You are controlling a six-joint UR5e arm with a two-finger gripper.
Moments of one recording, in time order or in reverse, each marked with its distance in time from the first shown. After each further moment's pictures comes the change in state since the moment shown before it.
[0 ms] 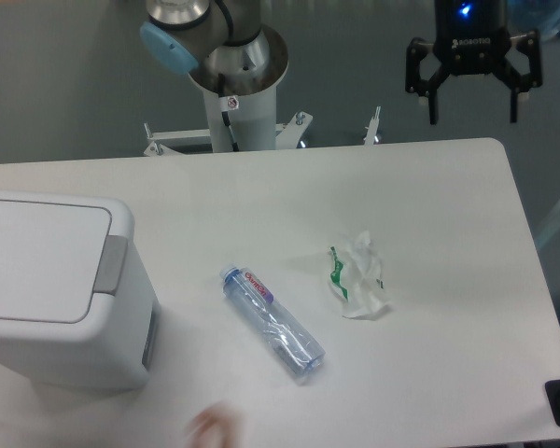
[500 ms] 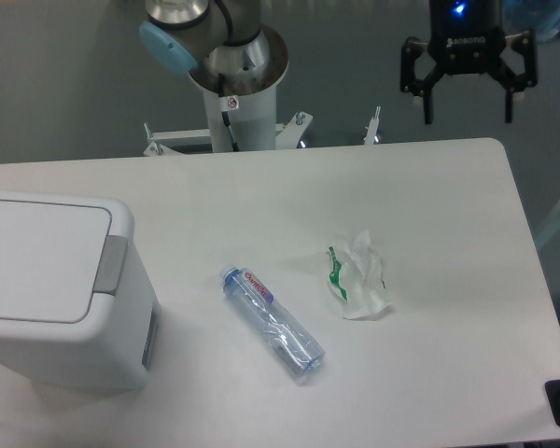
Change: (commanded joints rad) arm -0.064 0.011 0.000 0.003 -0.044 -0.127
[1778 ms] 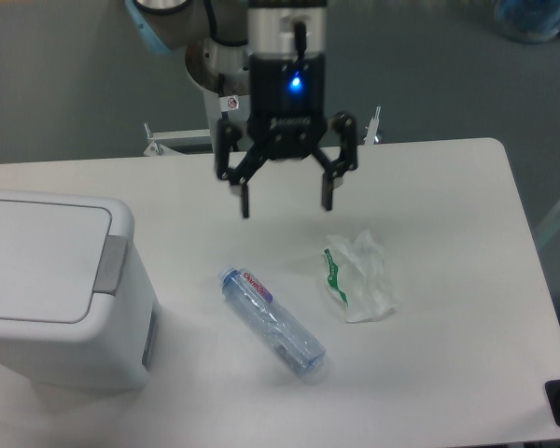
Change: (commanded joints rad) arm -0.407 -0.110 0.000 0.261 -0.023 -1.007
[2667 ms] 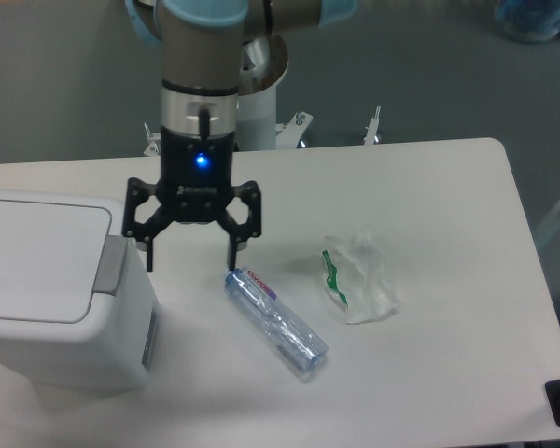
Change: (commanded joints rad) arm -0.157 -0.075 -0.003 0.000 0.003 -0.008
